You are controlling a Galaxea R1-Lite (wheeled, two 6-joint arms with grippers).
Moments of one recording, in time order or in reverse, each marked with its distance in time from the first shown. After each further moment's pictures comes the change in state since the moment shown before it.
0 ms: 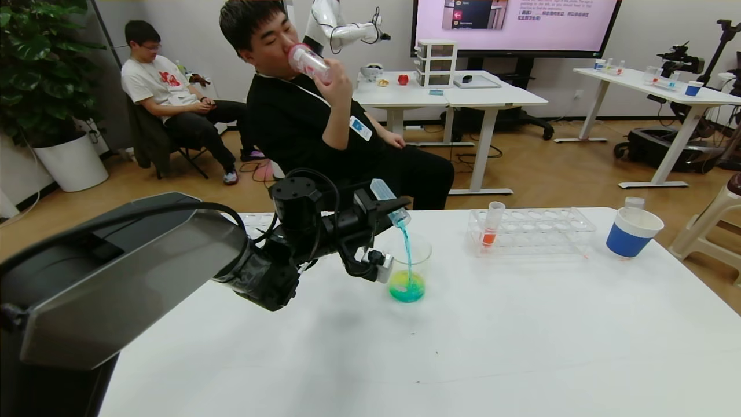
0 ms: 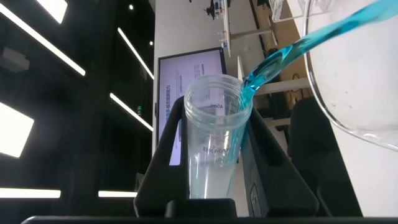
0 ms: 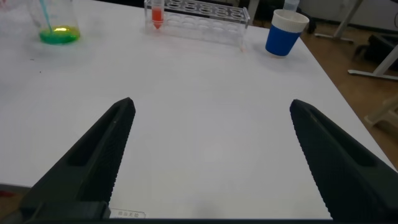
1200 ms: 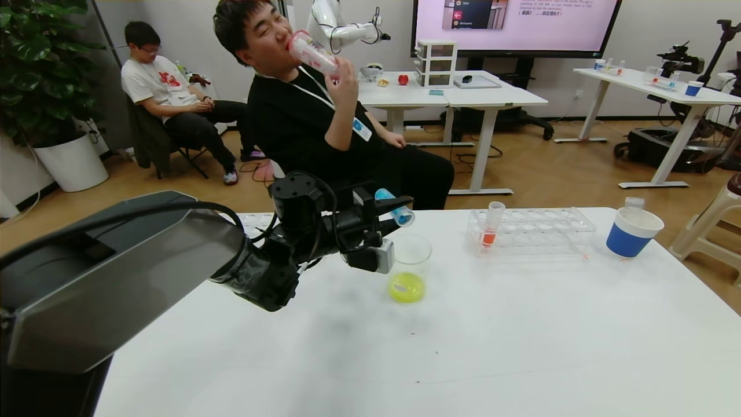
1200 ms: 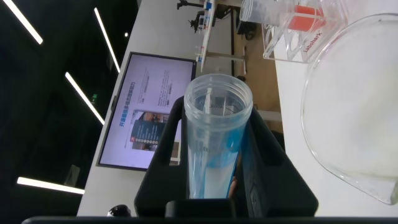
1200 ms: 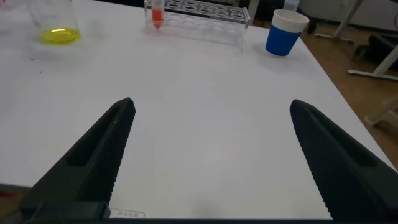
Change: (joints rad) left arm -0.007 -0.015 0.010 0.001 -0.037 -0.333; right arm 0.000 0.000 0.000 0.000 0.000 0.000
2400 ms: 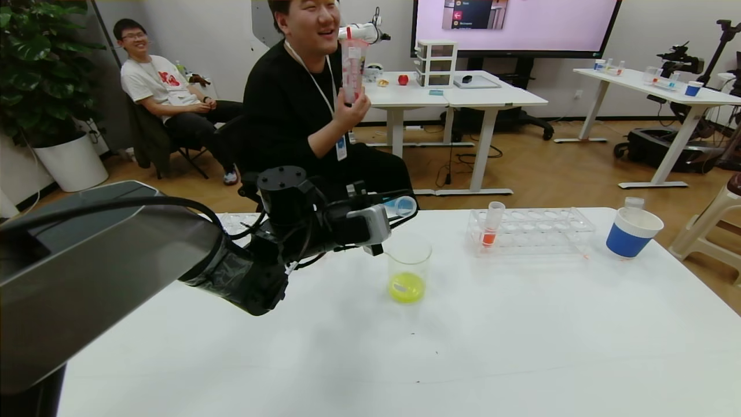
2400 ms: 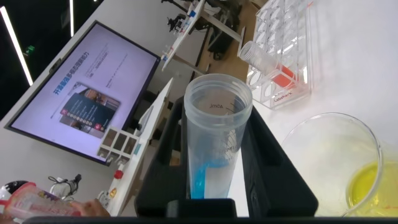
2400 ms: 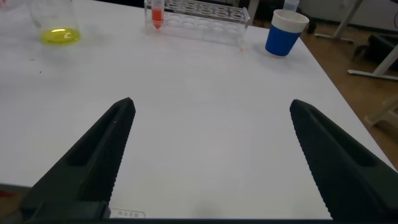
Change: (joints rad) left arm -0.020 -0.104 0.080 0.004 0.001 -0.443; right arm 0.000 0.000 0.000 0.000 0.000 0.000
